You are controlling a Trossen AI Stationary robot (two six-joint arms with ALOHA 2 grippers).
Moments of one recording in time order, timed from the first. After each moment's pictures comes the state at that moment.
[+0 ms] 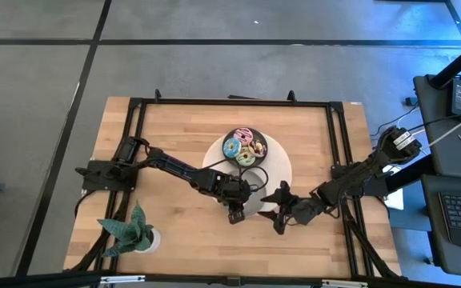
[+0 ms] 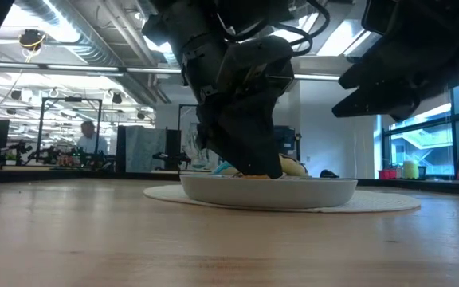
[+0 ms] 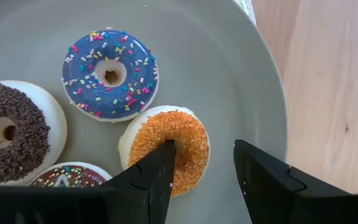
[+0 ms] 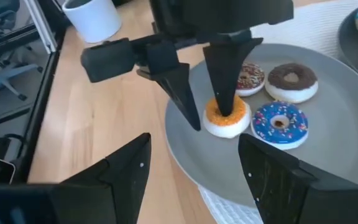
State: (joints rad) left arm -0.20 2.04 1.38 -0.34 -0.02 -0.54; right arm 0.59 1.49 0.60 0.29 0.56 0.70
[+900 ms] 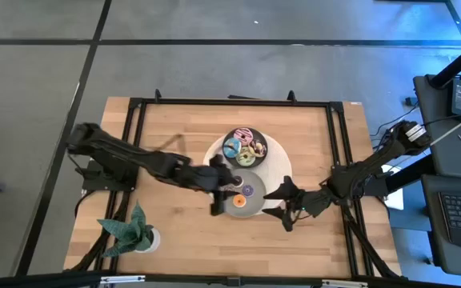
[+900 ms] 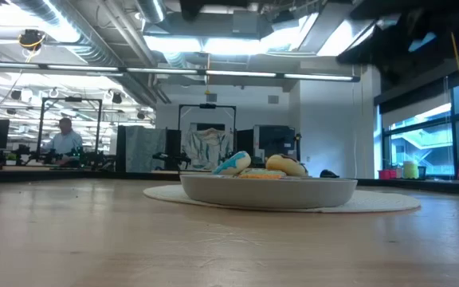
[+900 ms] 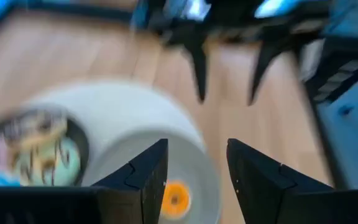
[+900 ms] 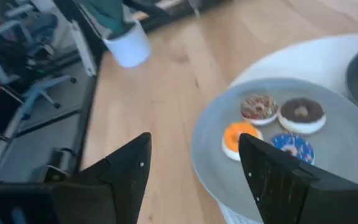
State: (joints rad) left arm -0.26 1.57 1.29 -0.33 -0.27 -0.30; right arm 0.58 1.31 0.62 0.20 0.50 0.65
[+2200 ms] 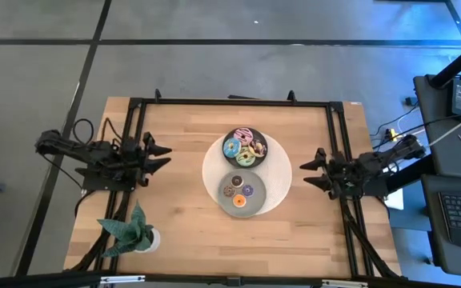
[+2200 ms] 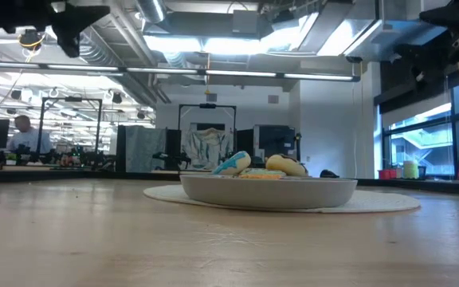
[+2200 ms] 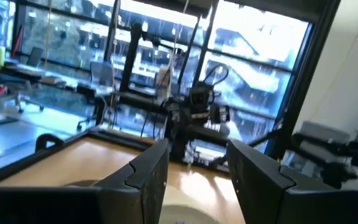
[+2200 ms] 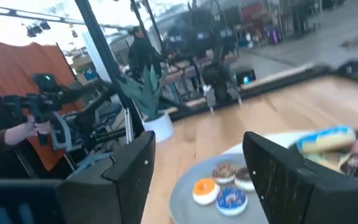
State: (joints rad) left arm -0.29 0.22 0.20 0.24 -0.43 -0.19; right arm 0.44 0.03 0.08 0.02 0.36 0.33
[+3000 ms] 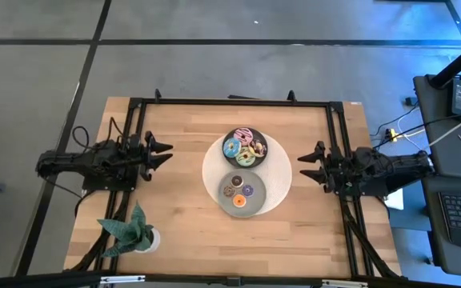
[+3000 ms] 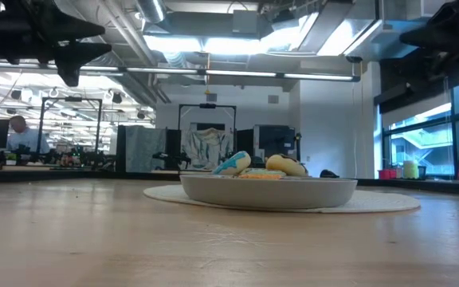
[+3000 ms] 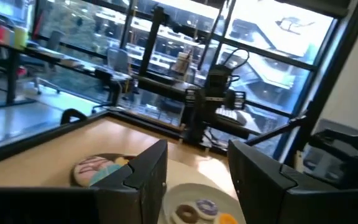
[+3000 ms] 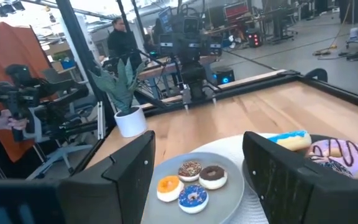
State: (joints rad) left arm -0.01 0.00 0.08 0.07 -0.20 -0.29; right arm 0.14 0.00 0.09 -0.05 0.13 0.25
